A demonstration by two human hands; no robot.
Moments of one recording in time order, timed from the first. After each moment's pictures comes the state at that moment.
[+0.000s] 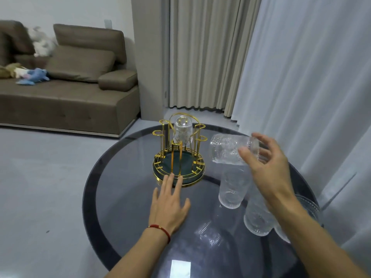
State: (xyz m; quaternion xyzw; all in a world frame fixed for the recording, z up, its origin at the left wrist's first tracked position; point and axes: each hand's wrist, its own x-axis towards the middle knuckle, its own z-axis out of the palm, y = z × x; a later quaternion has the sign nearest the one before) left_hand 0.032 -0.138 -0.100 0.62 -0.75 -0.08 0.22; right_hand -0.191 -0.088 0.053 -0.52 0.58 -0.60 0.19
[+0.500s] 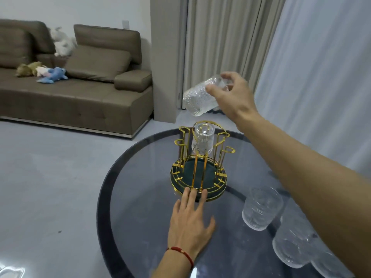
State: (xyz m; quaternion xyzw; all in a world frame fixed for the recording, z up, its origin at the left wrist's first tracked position) left_hand 0.029 -0.141 -0.104 0.60 -0.77 -0.05 0.23; right_hand -0.085 -0.253 0.170 -0.66 0.53 -0.52 0.14
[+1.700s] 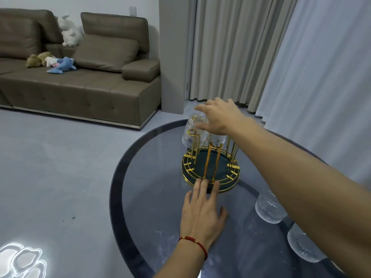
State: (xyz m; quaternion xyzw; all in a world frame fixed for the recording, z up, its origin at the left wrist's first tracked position) left_hand 0.028 -0.142 -0.106 0.60 -0.75 -0.04 0.27; right_hand -0.050 -0.304 0.103 -0.83 0.53 -0.03 -0.18
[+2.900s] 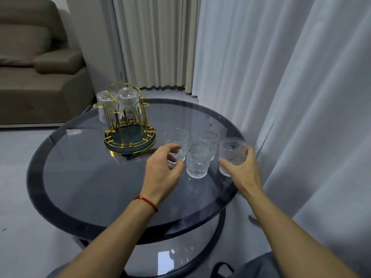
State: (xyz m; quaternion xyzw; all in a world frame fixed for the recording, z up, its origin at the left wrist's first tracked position) left_hand -0.076 -0.030 -0.022 0.42 -0.74 -0.22 0.48; right_hand -0.311 0.005 -0.056 -0.43 0.75 -0.49 0.11
